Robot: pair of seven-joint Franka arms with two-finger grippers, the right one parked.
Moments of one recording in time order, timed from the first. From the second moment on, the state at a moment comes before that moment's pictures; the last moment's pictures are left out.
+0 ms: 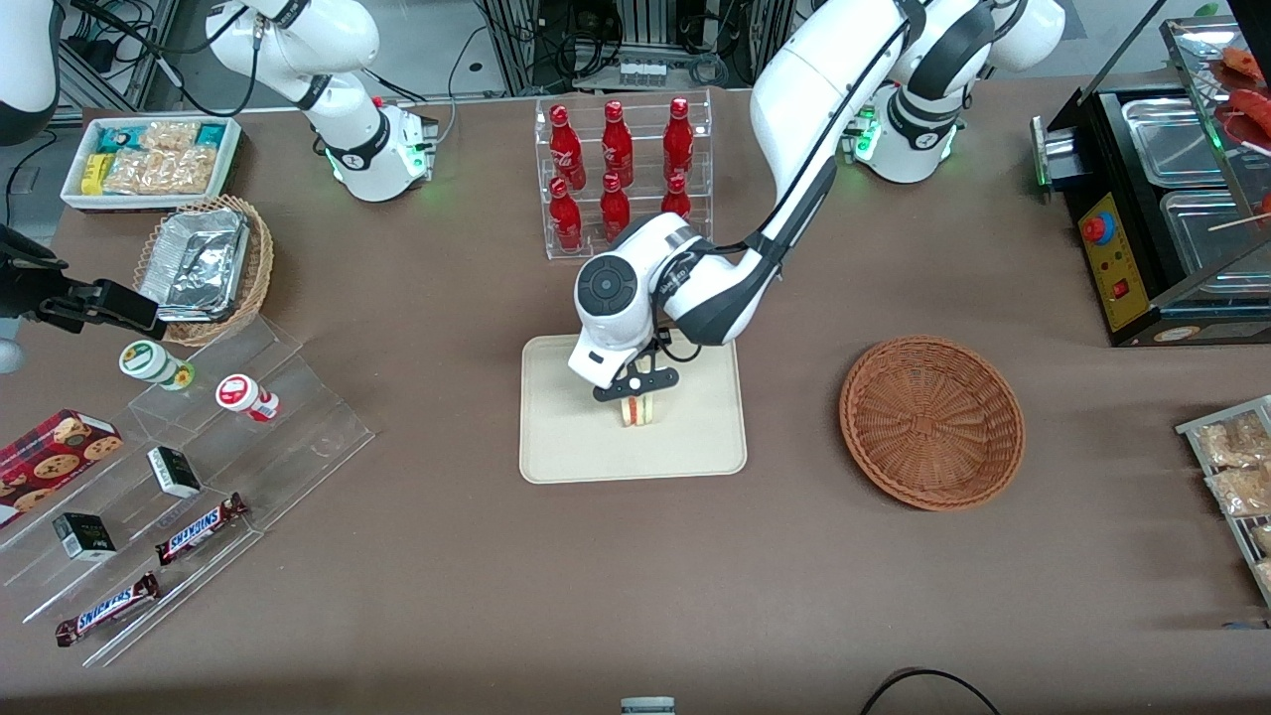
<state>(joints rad) -0.74 0.80 -0.13 -1.33 0.00 2.00 -1.05</state>
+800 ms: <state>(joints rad) -0.74 0.83 -0.12 -1.28 0.02 2.00 -1.11</state>
